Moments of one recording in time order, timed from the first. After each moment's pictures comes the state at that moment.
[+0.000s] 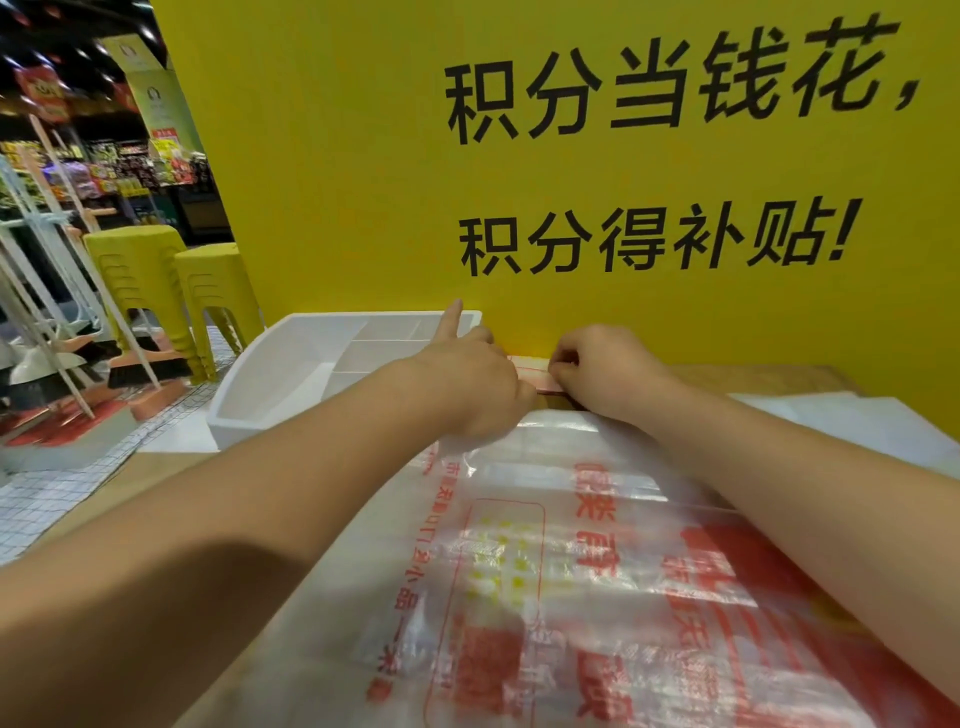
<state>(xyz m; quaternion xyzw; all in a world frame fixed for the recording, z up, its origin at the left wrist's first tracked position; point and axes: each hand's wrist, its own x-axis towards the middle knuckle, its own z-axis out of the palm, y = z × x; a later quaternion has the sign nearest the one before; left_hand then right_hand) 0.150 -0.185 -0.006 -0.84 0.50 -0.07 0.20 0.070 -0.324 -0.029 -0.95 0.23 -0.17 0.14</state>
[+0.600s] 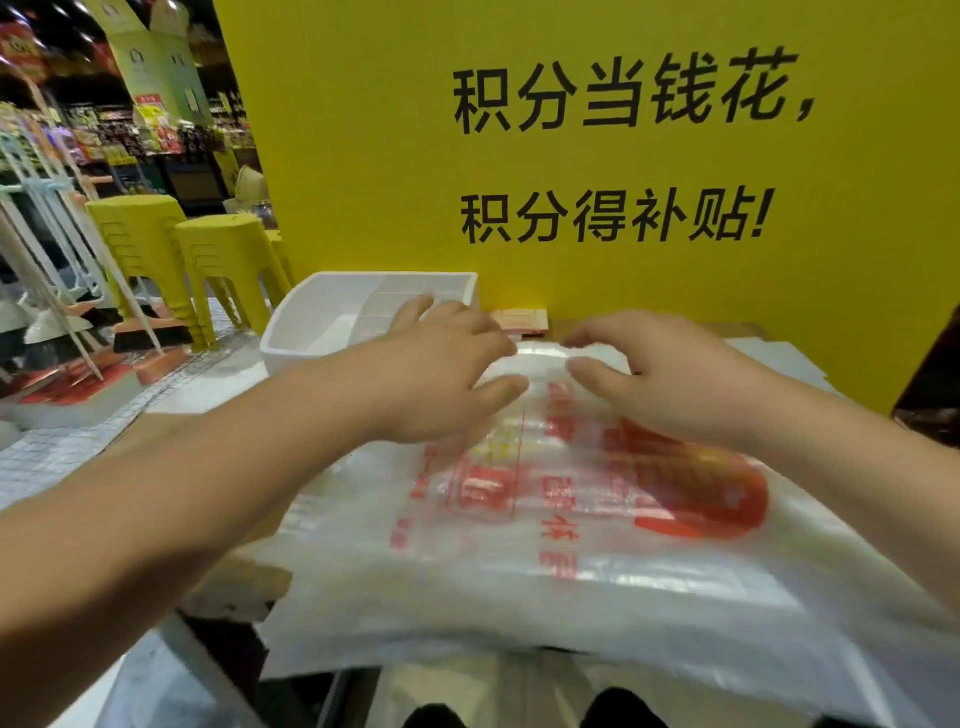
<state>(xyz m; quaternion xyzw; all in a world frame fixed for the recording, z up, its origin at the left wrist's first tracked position) 0.050 -0.068 0.025 -0.82 0.57 -0.08 0.05 -0.096 -0.240 0.011 -0.97 0.10 -0.18 0.10</state>
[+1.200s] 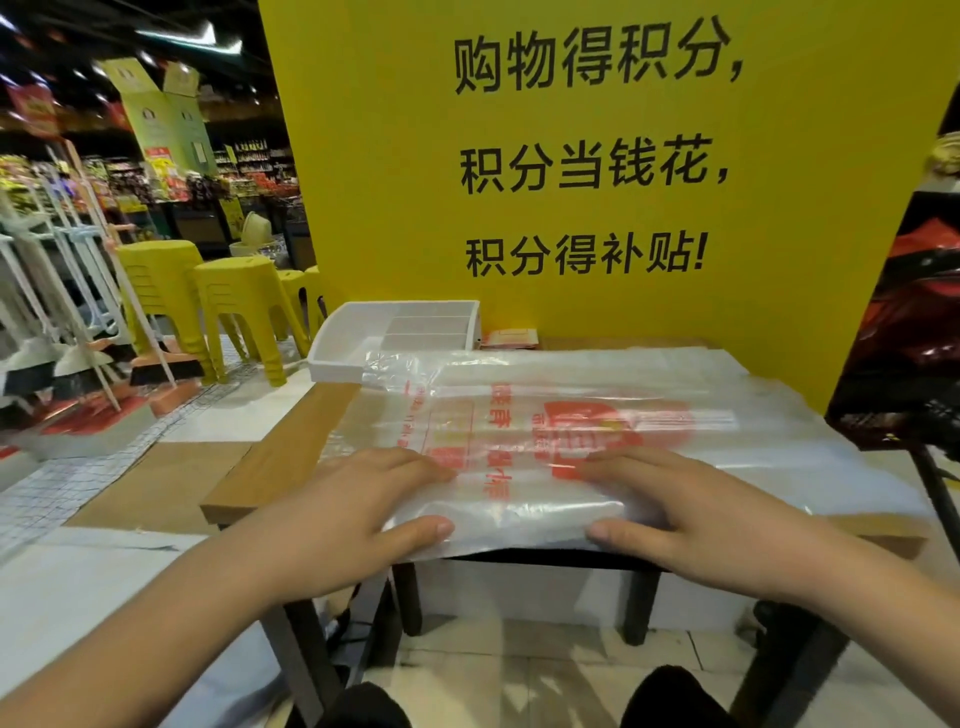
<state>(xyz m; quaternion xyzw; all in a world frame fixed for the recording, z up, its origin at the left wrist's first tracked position) -0.018 0.083 -0.019 -0.82 0.57 0.03 -0.06 -0.224 -0.172 -0.031 -0.99 0.06 -0.07 0.11</state>
